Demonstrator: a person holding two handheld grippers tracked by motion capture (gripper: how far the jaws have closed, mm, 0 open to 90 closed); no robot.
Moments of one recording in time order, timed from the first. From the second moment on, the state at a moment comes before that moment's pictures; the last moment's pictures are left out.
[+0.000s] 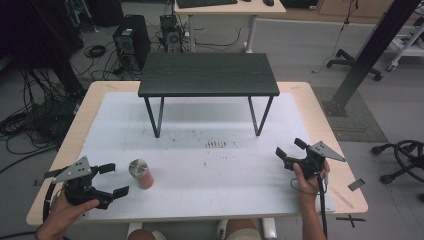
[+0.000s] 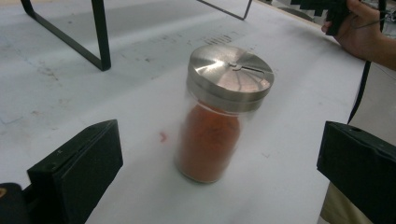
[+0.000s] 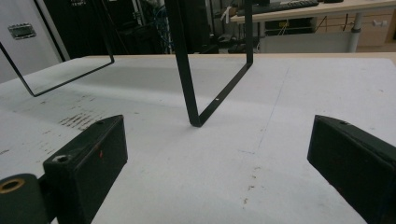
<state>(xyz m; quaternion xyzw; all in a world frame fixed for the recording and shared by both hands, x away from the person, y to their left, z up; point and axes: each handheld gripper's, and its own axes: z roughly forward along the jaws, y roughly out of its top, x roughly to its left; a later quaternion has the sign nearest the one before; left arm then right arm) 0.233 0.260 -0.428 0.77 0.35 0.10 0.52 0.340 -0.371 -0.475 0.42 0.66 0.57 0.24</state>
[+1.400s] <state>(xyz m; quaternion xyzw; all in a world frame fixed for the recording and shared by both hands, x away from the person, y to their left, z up) 0.264 0.220 -0.442 0.79 0.34 0.09 0.50 0.340 -0.369 -0.474 0.41 0.67 0.57 0.24</state>
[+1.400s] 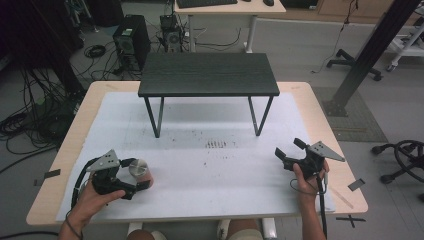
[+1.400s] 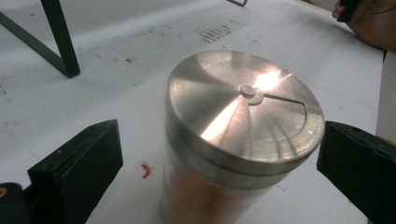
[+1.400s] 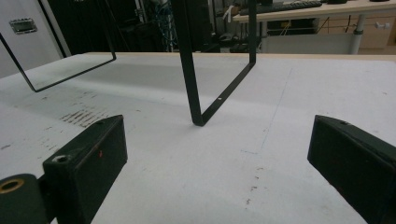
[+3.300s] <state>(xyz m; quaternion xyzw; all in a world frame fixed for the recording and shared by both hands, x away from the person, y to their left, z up) 0.268 0.215 -0.445 0.79 0.35 0.09 0.50 0.339 -0.367 -0.473 0.41 0.67 0.56 0.25</state>
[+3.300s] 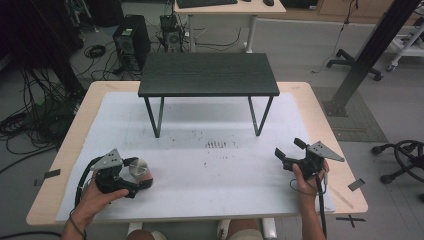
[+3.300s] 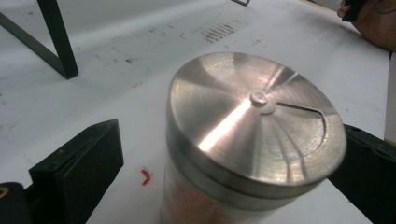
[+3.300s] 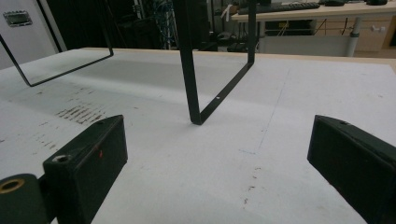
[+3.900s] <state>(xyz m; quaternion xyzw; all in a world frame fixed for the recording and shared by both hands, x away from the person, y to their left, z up) 0.269 0.215 -0.446 0.79 0.35 0.10 0.50 0.339 -0.367 -0.473 0.41 0.67 0.56 0.25</state>
